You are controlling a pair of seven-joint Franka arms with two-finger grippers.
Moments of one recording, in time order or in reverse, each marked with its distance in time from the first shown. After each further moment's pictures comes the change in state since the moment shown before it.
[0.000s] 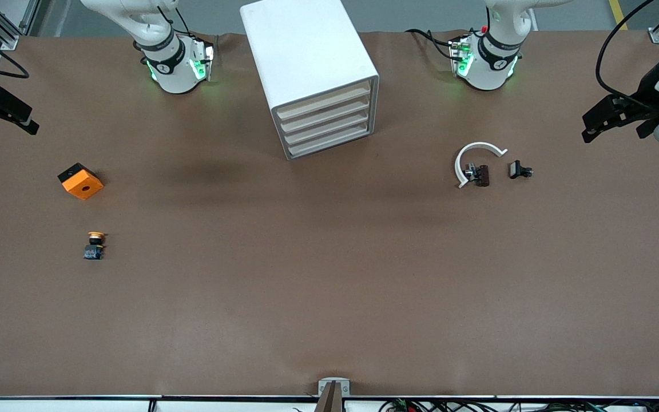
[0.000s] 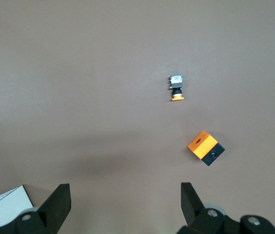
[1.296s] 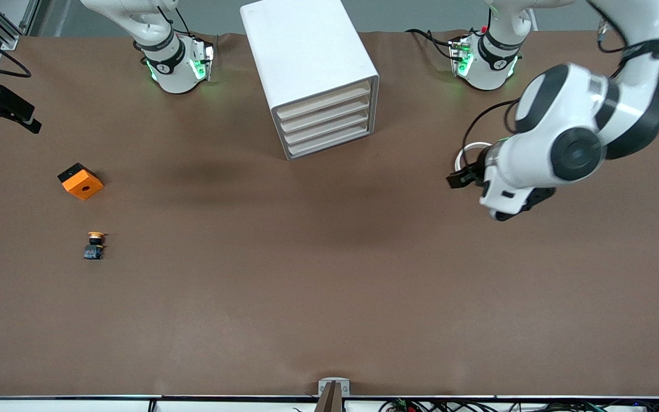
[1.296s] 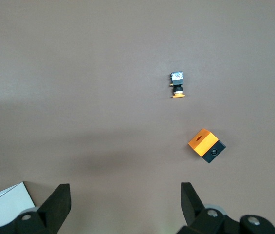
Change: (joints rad) left arm -0.111 0.401 -0.207 -0.024 -0.101 -0.014 -0.814; right arm 0.001 0.000 0.002 0.000 0.000 -0.013 0.000
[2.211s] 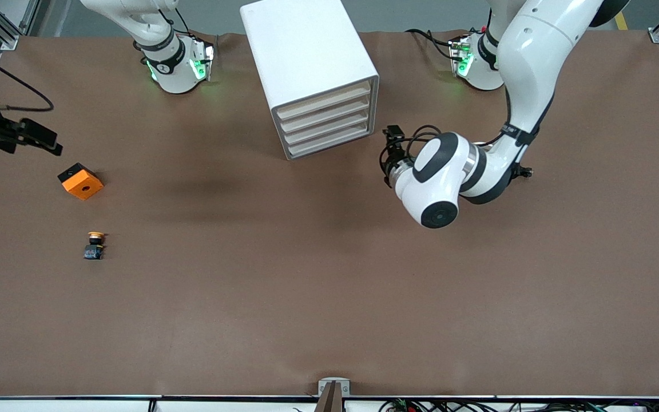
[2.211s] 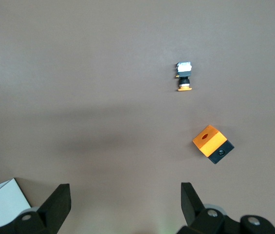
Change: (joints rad) left arm -0.184 0.317 -0.002 0.004 -0.388 0.012 -1.221; right arm 0.021 0.144 -0.001 0.014 -0.004 0.014 -0.004
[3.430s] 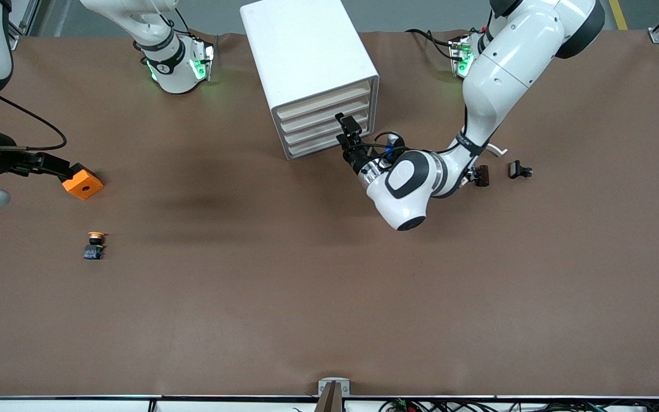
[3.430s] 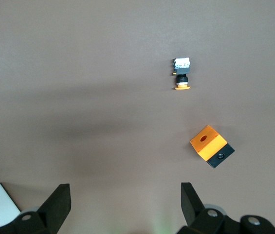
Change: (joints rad) left arm -0.085 0.163 0.002 0.005 -0.390 0.000 -0.091; right arm 0.000 0.116 -0.011 0.057 -0.016 -0.005 0.000
